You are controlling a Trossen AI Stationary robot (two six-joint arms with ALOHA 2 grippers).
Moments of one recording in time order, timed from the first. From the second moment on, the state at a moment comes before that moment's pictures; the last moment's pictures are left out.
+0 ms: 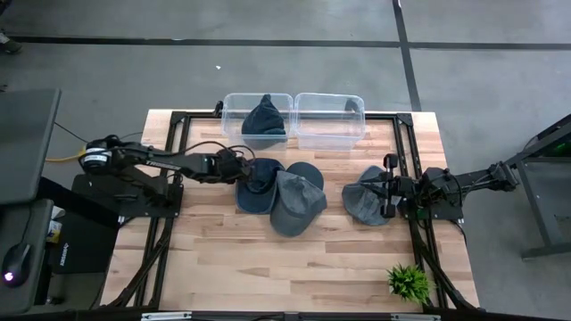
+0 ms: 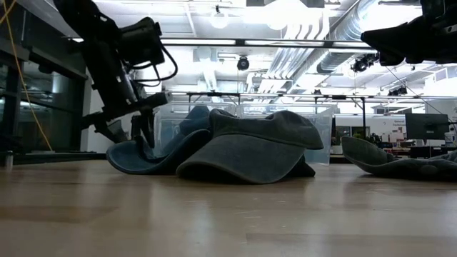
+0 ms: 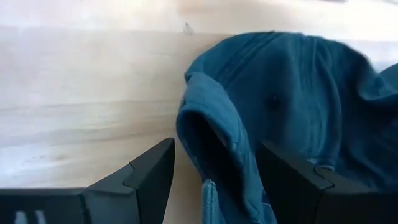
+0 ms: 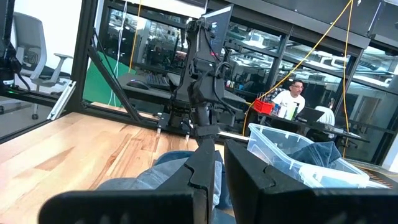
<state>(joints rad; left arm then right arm) 0.14 1.38 0.66 -0.38 -0.34 -1.32 0.19 0.10 0.02 0.25 0.23 -0.29</state>
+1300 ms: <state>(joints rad) -0.02 1.36 0.91 -0.82 -0.35 -1.13 0.19 0.10 0.02 0.25 0.23 -0.29</state>
